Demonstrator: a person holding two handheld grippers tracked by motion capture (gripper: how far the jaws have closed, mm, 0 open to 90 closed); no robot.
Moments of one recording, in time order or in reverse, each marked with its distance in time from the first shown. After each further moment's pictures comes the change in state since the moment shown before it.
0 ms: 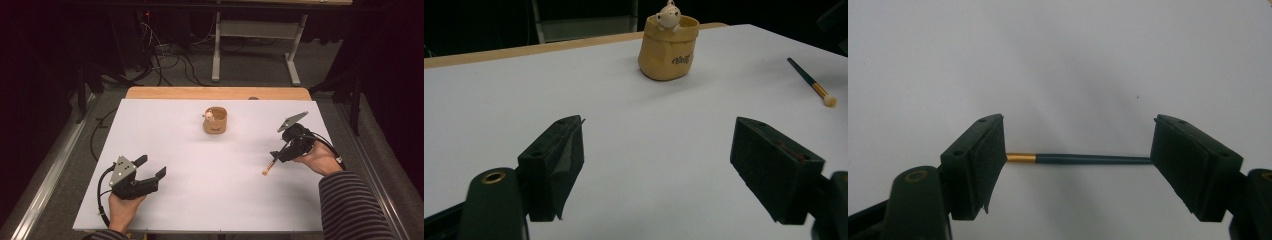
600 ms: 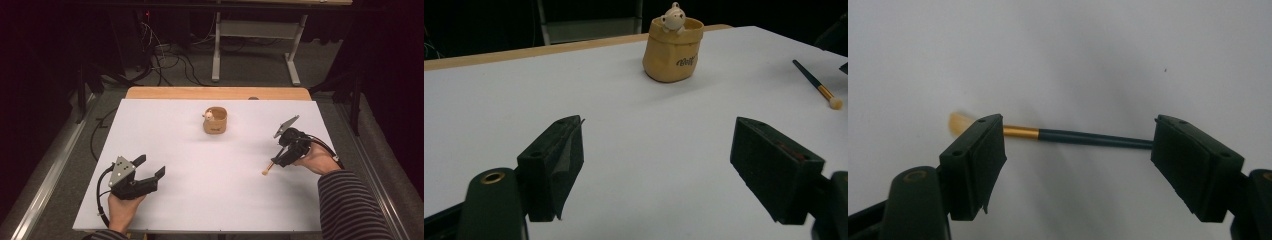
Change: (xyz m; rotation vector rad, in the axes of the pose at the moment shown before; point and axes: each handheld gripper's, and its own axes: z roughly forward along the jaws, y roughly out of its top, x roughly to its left) left arm 0.000 0.000 -0.002 -0.006 0.019 -0.001; right arm -0.001 -0.005 0.021 0.113 0.045 -0.069
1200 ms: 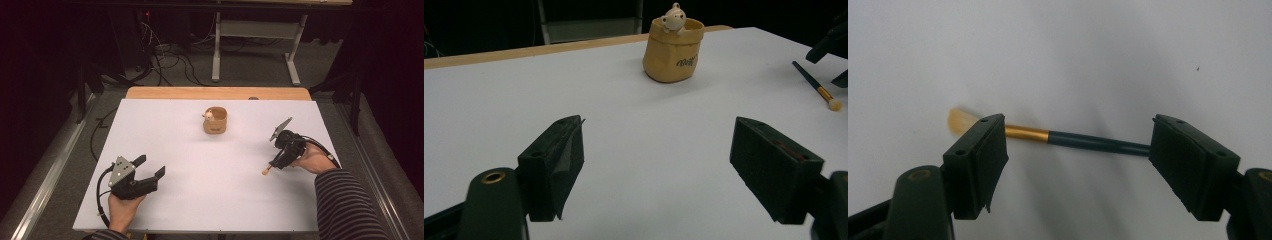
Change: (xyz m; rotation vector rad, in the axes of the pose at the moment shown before) left arm 0.000 0.000 0.000 -0.001 0.000 -0.008; right arm -0.001 0.004 0.017 0.051 0.050 -0.042
